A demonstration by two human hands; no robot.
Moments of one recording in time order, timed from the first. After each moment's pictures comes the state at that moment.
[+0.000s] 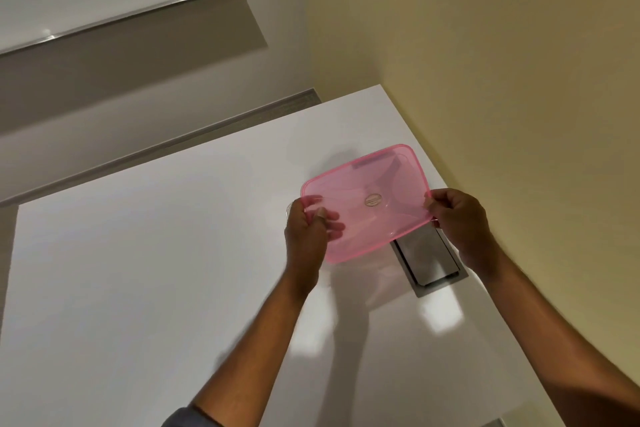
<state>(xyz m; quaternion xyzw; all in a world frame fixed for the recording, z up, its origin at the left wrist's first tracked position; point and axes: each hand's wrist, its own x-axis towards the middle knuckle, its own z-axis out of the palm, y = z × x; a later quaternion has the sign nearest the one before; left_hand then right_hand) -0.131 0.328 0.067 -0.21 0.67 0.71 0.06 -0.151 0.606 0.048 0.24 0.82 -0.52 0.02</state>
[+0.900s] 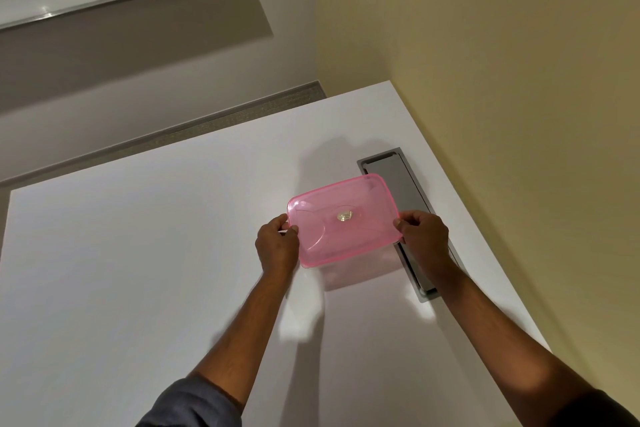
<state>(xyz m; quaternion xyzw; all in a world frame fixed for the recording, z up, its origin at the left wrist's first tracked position) -0.148 0.268 -0.007 -0.34 0.78 0.52 0.05 -0.155 0.541 -0.004 0.25 0.85 -0.46 0.05</state>
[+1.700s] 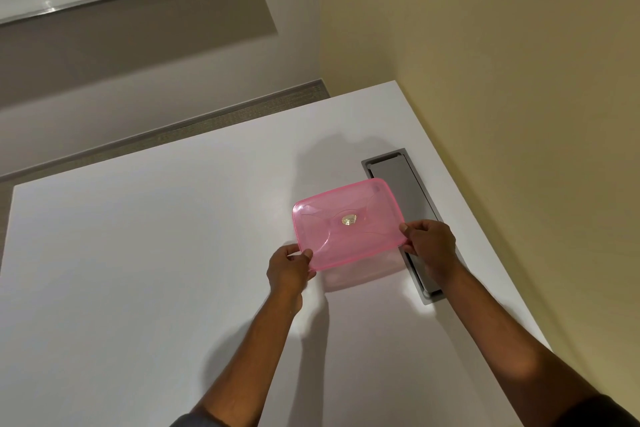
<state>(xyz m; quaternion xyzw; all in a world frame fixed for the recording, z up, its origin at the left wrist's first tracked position) -0.111 0.273 -0.031 -0.45 0.65 0.60 0.14 -0.148 0.550 -0.009 0.30 0.79 -0.53 0.10</state>
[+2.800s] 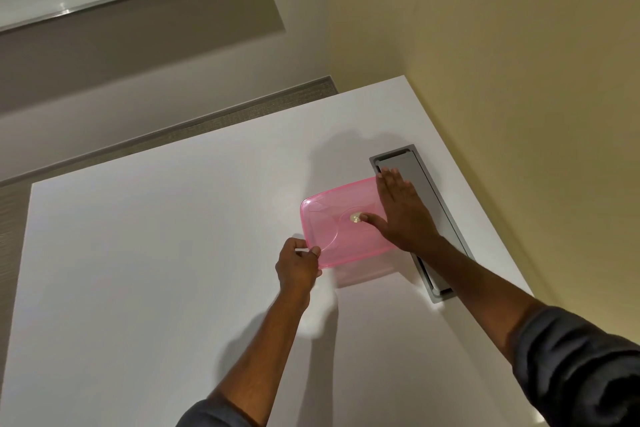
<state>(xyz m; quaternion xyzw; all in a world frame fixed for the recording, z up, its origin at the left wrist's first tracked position) -0.110 0.280 -0.019 -0.40 0.73 0.54 0.12 -0.200 0.516 -0.026 -0.15 0.98 -0.09 0.11</state>
